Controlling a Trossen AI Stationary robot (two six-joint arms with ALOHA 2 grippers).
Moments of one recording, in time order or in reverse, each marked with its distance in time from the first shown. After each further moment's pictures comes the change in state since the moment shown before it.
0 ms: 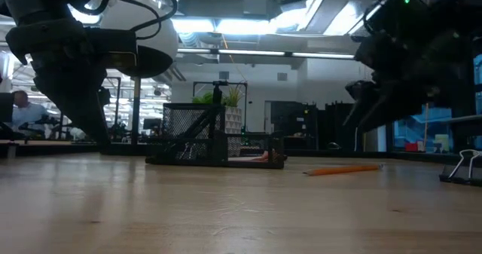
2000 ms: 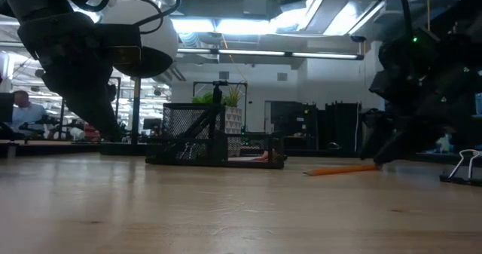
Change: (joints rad) left arm 0.001 0.000 0.000 0.052 -0.030 0.000; right arm -0.137 0.060 -0.211 0.265 -0.103 -0.100
